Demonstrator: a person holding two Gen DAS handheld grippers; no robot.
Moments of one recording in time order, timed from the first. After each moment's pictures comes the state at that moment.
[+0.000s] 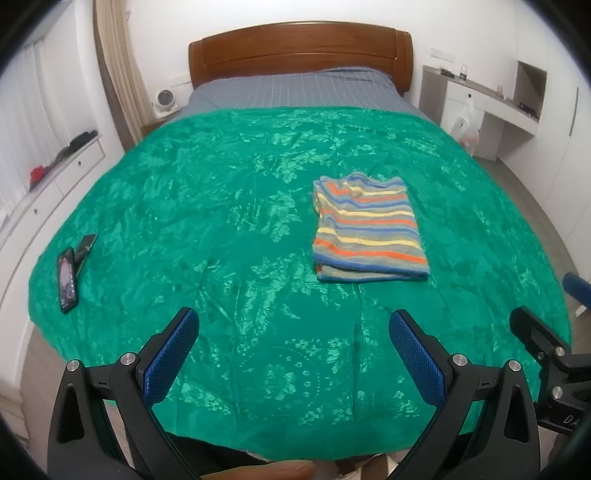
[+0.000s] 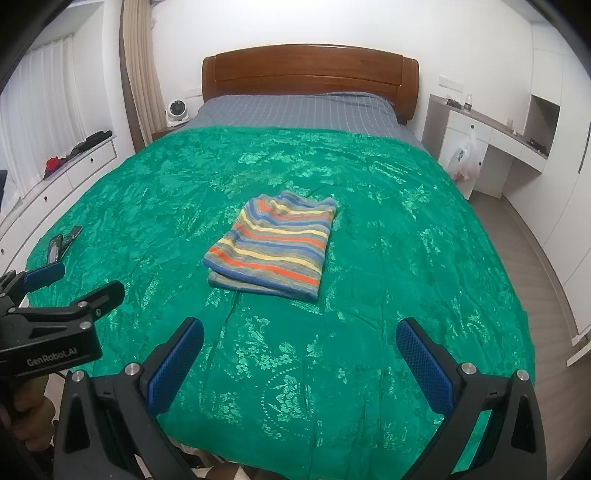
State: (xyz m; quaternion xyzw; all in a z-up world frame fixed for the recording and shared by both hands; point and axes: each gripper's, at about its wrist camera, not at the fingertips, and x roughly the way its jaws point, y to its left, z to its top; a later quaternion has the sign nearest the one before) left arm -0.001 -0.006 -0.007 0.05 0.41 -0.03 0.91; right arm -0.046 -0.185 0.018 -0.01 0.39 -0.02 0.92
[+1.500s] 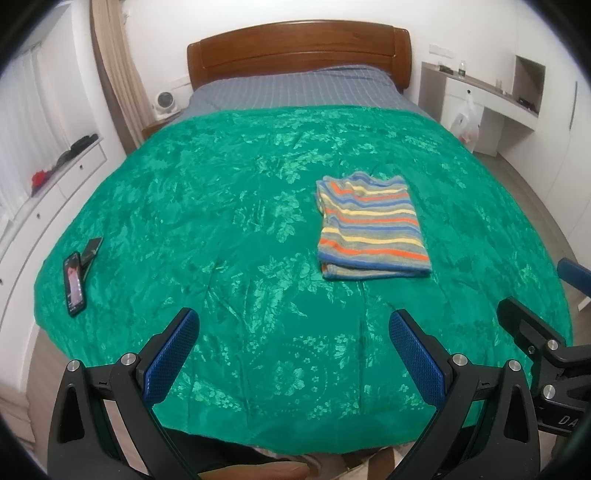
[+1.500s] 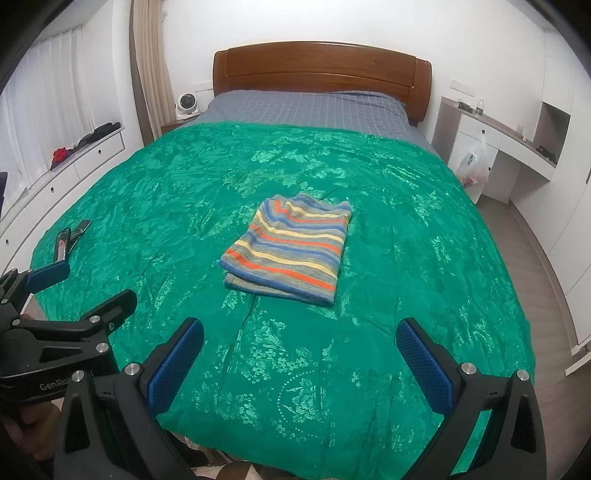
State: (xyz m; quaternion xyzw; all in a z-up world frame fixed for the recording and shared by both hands) left arm -0.006 -0.005 0.001 0.06 0.41 -0.03 0.91; right arm -0.039 -0.164 0.029 -0.02 0.40 0.00 0.92
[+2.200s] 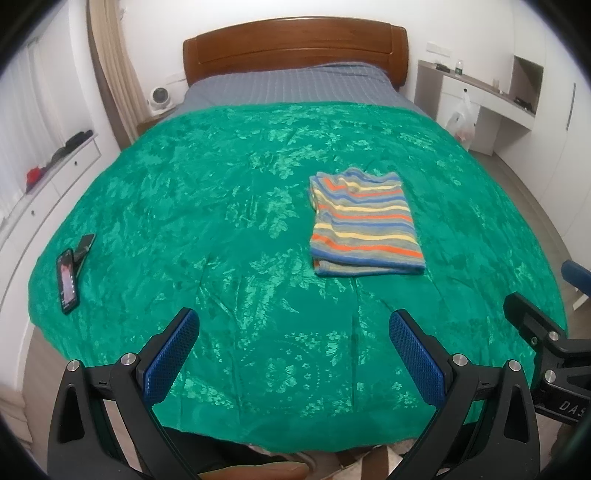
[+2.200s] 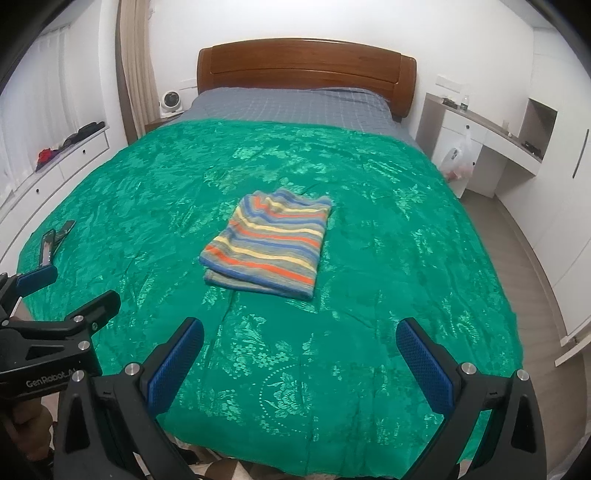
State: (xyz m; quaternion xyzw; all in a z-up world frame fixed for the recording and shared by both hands) left arm -0.005 -0.007 -0.002 0.05 0.42 -0.04 0.91; right arm -0.042 -0.175 0.028 -0.02 0.40 -0.04 0.91
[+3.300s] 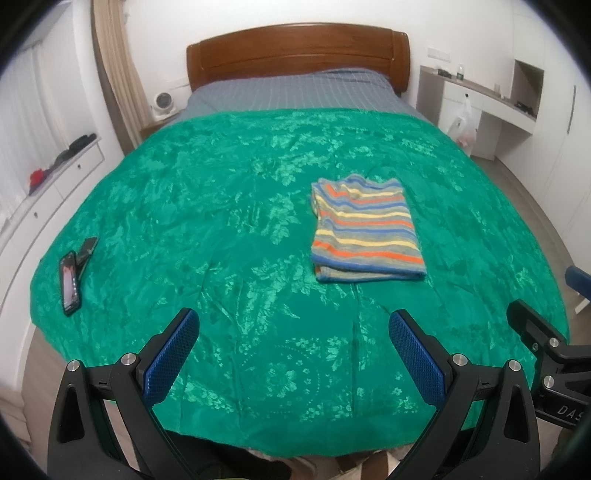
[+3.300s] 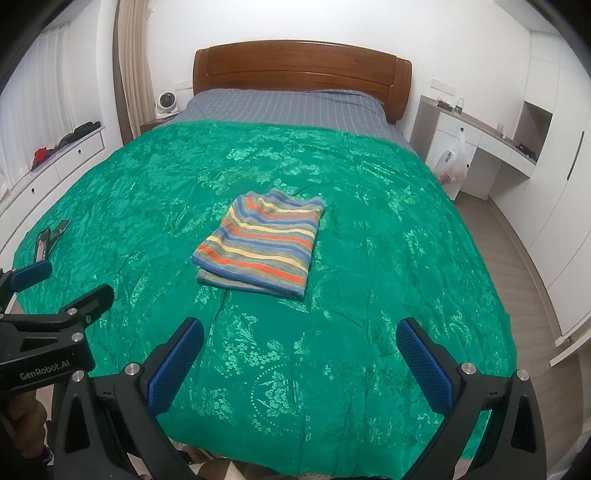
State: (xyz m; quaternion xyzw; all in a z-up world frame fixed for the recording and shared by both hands) left arm -0.005 -0.003 -0.001 0.05 0.40 -0.04 0.91; right arm -0.045 -0.178 0.029 -0.03 0.40 -0.05 0.92
